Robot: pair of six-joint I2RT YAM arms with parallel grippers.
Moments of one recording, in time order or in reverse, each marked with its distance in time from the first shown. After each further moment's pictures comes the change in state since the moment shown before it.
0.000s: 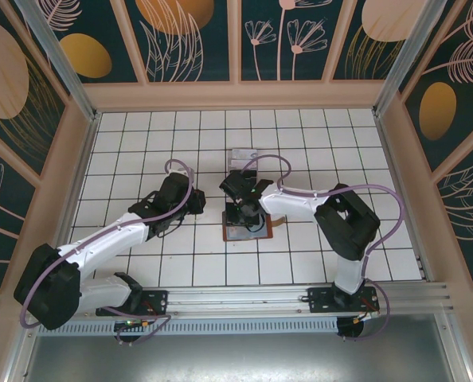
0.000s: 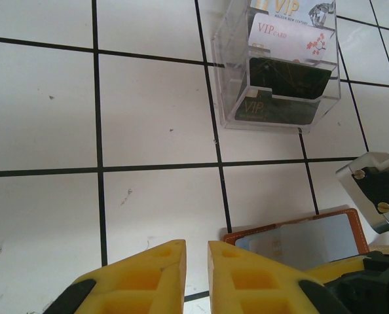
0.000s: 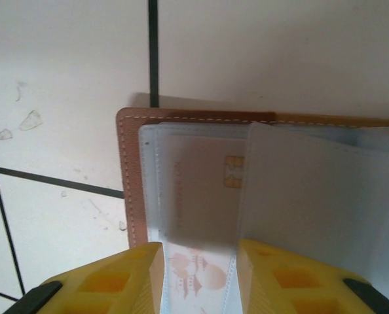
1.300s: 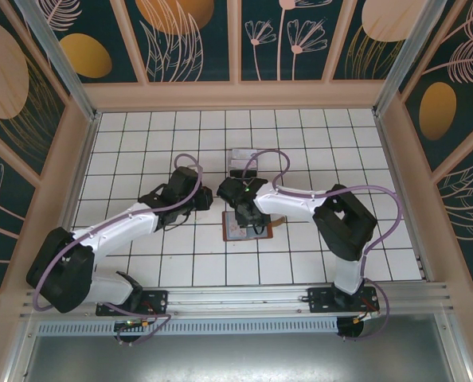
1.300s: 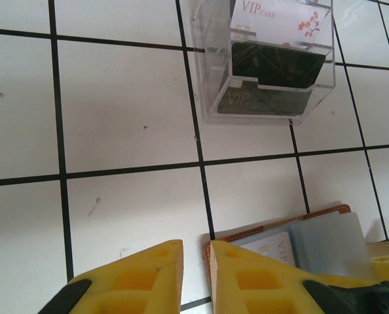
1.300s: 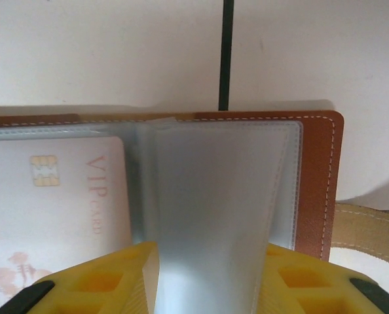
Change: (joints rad) left arm 0.000 0.130 0.083 0.003 0.064 0.007; right arm 0.038 0.016 0.064 -0.282 0.319 -0.003
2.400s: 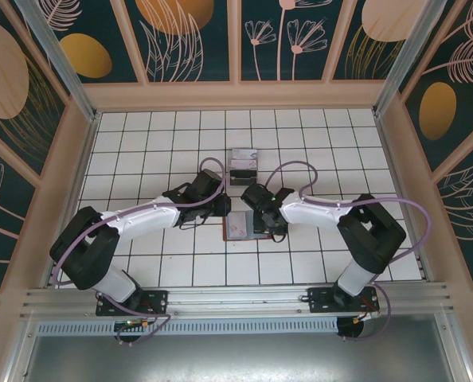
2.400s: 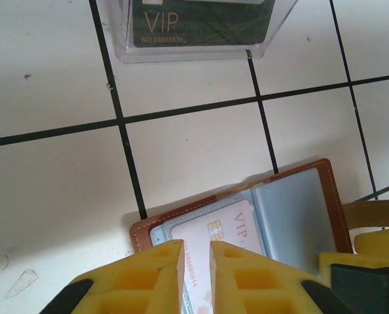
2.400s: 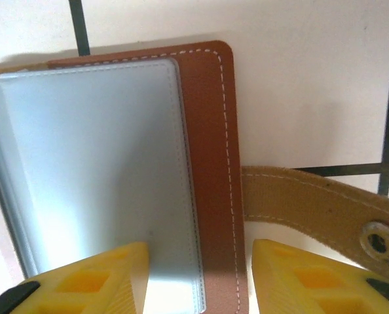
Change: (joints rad) left arm -0.122 0.191 0.101 -0.013 0.058 -0.016; right arm -0.092 -0.213 -0.309 0.190 -0.113 0.034
